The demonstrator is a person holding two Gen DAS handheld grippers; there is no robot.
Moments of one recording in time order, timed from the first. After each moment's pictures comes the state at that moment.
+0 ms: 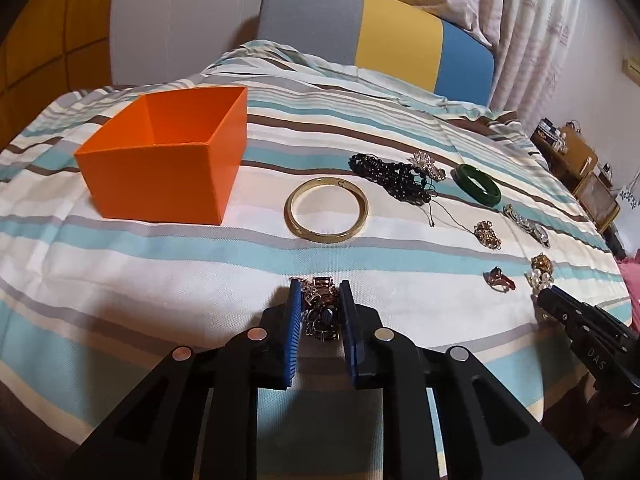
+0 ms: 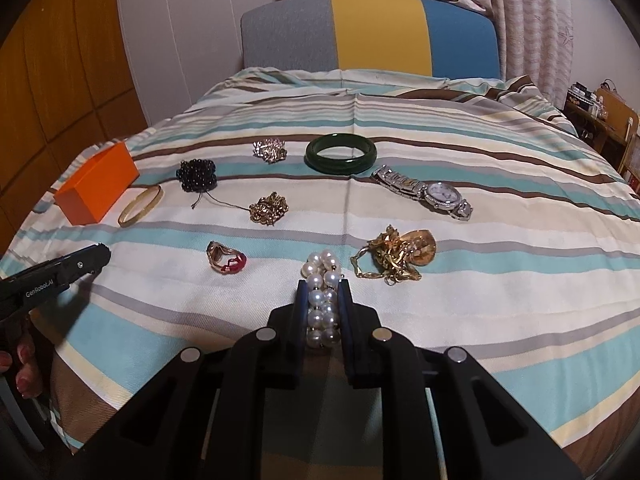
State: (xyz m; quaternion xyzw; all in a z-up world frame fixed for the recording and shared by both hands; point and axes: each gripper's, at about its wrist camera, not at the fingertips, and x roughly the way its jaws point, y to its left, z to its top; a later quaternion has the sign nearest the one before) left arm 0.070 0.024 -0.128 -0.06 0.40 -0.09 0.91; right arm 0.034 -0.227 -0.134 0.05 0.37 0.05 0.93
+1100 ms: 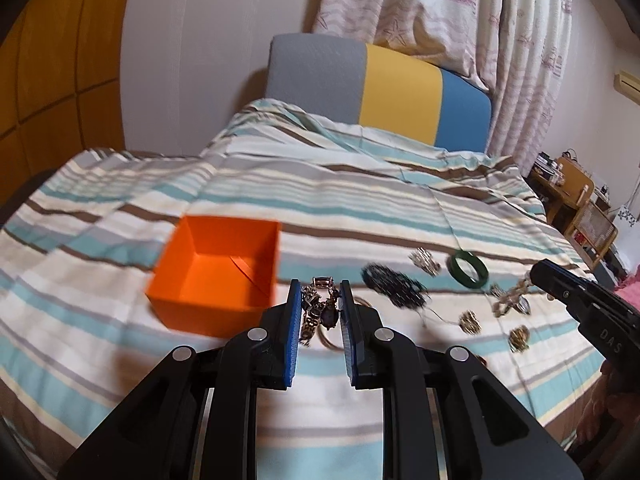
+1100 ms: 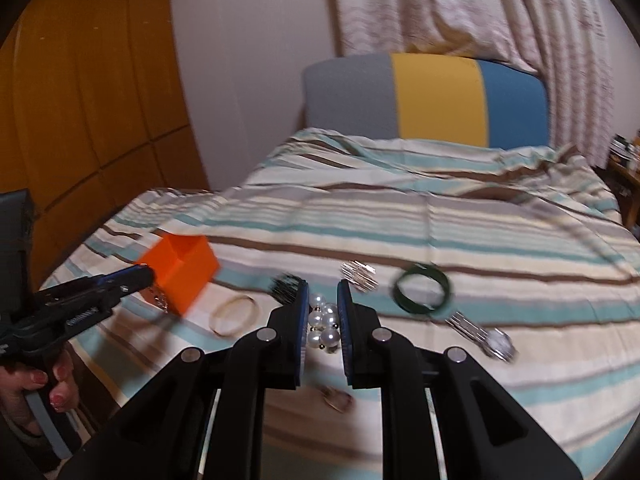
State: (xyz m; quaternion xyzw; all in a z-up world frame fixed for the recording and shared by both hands) left arm 0.085 0.060 -0.038 -0.06 0.33 -0.08 0.94; right arm 0.074 -0.157 -0.026 0.04 0.28 0.16 0.94
